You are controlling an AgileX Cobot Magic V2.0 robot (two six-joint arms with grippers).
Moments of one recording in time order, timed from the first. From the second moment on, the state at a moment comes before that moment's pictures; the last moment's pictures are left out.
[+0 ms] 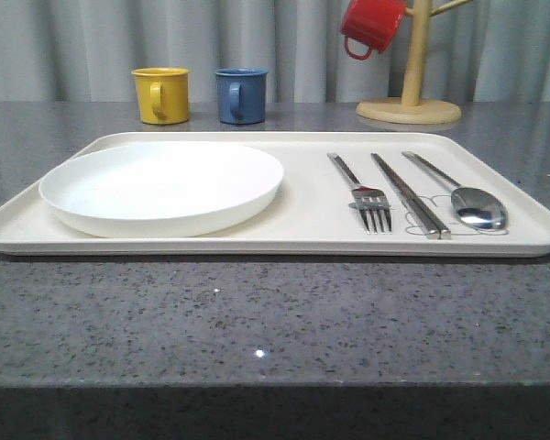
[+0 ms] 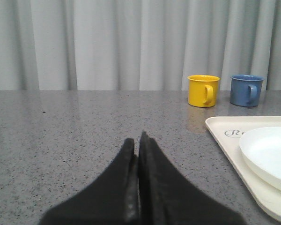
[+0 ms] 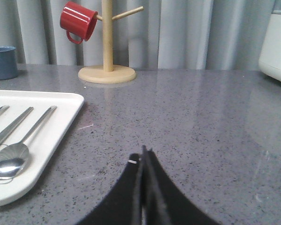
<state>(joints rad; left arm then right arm) 0.01 -0.01 0.01 -0.02 -0.01 0.05 -0.06 -0.01 0.03 0.08 0.05 -0.05</state>
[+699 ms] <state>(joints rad) 0.01 -0.01 0.01 -0.02 -0.01 0.05 -0.06 -0.01 0.03 0.04 0.04 0.06</state>
